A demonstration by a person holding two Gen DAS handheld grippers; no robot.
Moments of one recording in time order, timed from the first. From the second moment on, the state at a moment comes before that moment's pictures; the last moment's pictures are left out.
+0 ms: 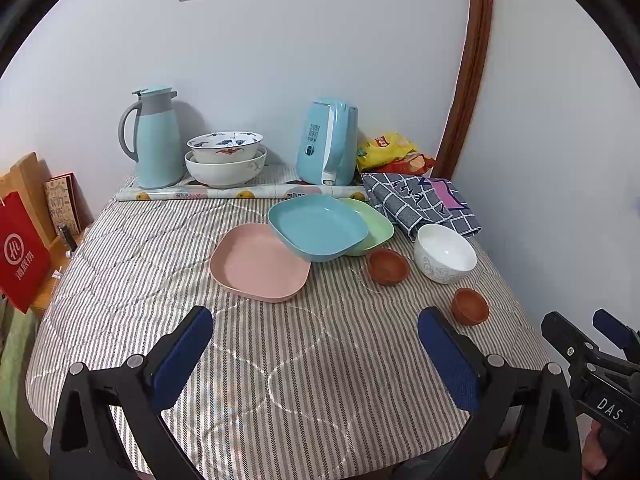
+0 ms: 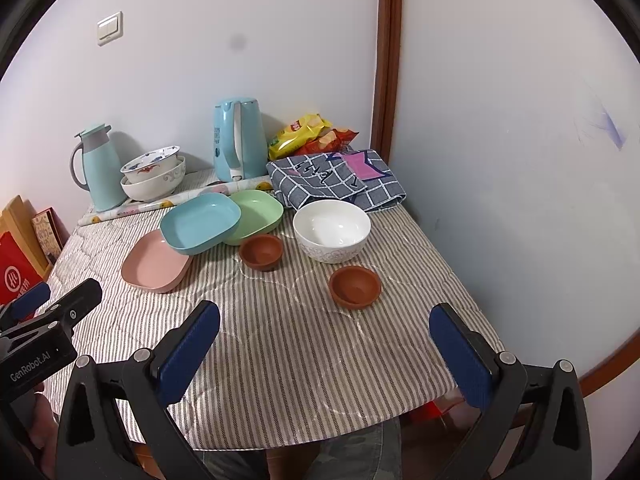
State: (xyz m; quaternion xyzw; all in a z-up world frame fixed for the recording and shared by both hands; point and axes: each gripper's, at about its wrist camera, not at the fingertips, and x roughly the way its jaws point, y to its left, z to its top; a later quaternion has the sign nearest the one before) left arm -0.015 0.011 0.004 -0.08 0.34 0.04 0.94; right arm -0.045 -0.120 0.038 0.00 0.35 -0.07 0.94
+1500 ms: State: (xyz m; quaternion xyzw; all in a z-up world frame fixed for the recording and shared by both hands) left arm -0.018 0.012 0.009 -0.07 0.33 0.03 0.94; right arm -0.051 -0.118 0.041 0.00 0.34 -0.07 0.94
